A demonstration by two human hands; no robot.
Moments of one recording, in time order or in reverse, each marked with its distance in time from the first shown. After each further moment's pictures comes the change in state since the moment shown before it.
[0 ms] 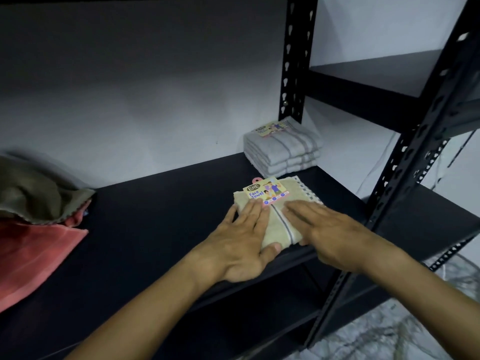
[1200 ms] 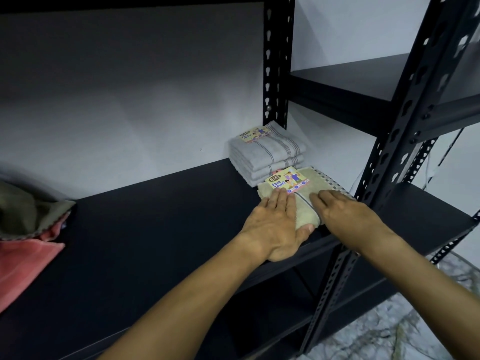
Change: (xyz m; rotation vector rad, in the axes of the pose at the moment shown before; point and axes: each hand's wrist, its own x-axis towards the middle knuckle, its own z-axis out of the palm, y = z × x) left_hand 0.088 0.063 -0.018 0.075 0.122 -0.004; right_hand -0.011 0.050 -0.008 -0.236 -0.062 0.319
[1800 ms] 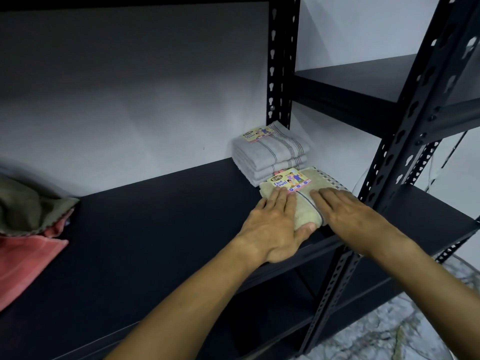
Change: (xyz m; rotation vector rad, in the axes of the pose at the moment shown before) left_hand -0.009 -0.006 0.001 -0.149 0.086 0.004; right_hand -0.002 0.006 -0.003 -0.036 -0.080 -0.070
